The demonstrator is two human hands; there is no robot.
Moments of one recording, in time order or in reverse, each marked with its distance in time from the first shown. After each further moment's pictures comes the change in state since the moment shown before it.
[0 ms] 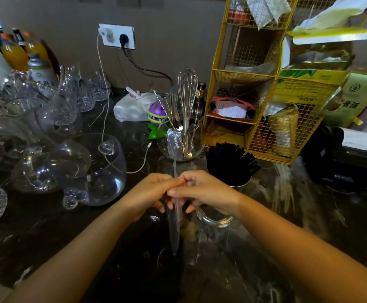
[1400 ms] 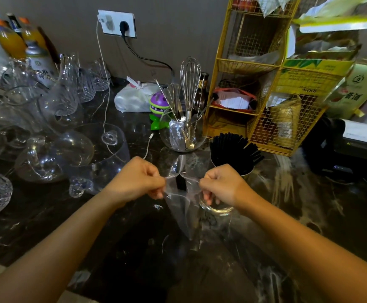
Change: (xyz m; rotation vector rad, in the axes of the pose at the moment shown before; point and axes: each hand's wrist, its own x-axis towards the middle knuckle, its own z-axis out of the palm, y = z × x) left_hand -0.026 0.008 -0.022 0.206 0.157 0.016; right_hand -0.019 0.010 0.003 -0.127 0.365 0.095
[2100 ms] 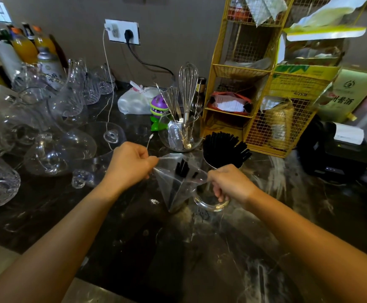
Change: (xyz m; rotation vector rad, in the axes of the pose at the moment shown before) left_hand -0.012 0.019 0.011 0.296 0.510 0.046; right_hand -0.024 0.004 -0.024 -0.097 0.041 0.103
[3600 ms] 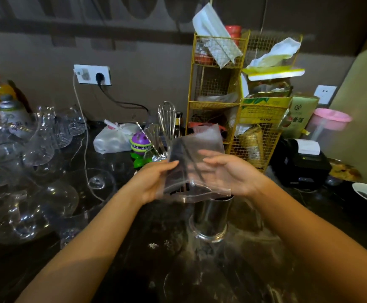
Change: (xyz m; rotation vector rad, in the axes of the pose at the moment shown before) left_hand 0.080 0.018 0.019 -1.050 -0.790 -0.251; right_hand 0.033 -0.052 -0.039 0.899 -0.207 -0.070
